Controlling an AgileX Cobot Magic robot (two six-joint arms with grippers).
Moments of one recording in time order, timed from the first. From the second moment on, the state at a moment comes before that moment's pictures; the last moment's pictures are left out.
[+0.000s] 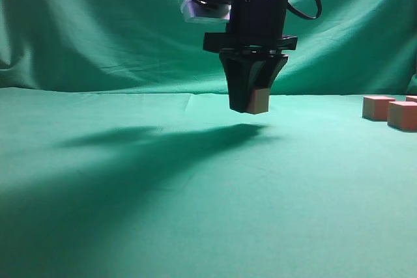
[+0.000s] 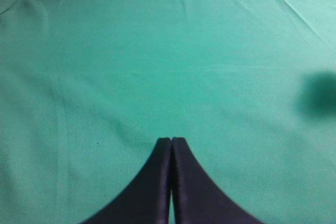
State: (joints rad) left arm -0.01 -0.01 0.02 0.02 0.35 0.01; right arm 0.58 2.19 -1.78 0.03 1.06 -0.35
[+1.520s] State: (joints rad) left arm -0.01 -0.01 0.02 0.02 0.35 0.01; right arm 0.58 2.22 -1.98 0.00 1.22 -0.28
